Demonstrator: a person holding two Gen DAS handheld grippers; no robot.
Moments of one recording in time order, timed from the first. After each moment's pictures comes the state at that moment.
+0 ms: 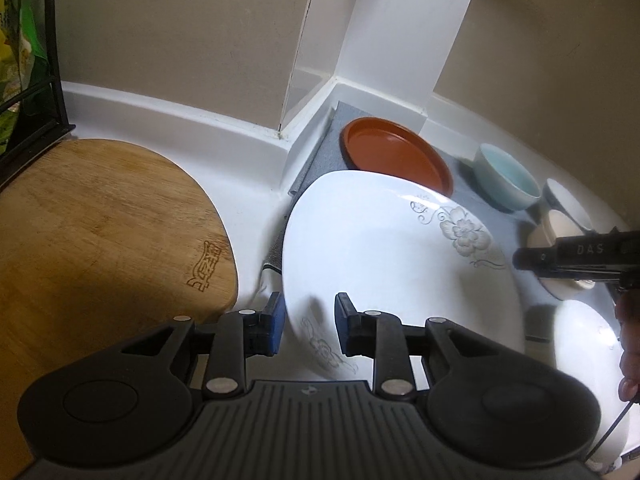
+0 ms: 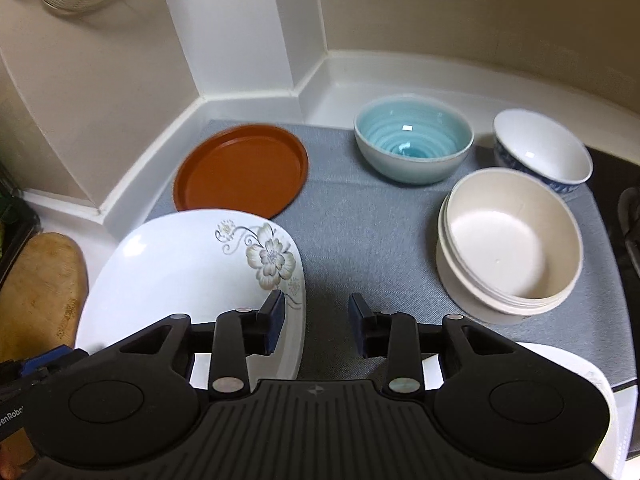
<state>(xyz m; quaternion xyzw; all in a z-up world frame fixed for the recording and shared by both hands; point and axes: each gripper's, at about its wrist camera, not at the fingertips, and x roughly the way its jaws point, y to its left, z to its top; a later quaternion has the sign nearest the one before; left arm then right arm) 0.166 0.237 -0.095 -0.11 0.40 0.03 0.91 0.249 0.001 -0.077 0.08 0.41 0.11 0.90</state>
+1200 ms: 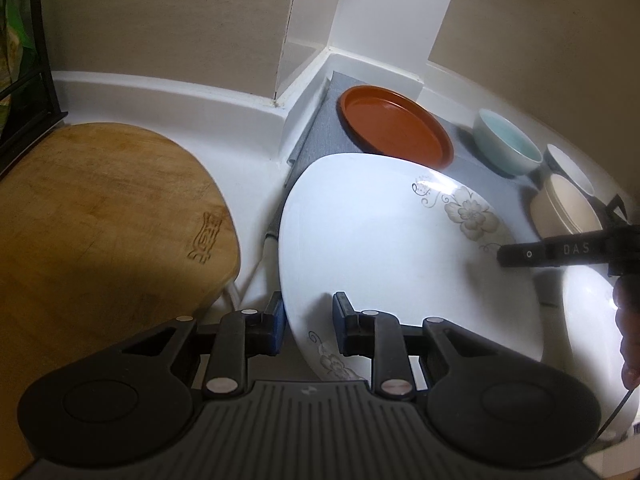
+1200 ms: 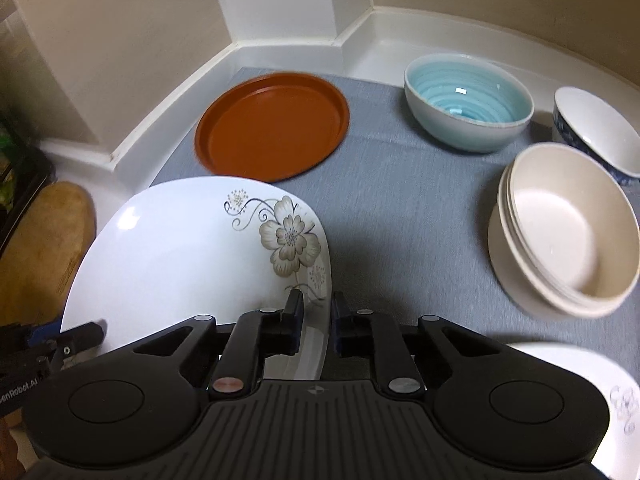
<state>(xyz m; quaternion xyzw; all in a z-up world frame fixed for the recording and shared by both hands) 0.160 0.238 -0.104 -0.09 0.43 0.02 0.90 0.255 0.014 -0.096 0.05 0.45 0.17 0.87</state>
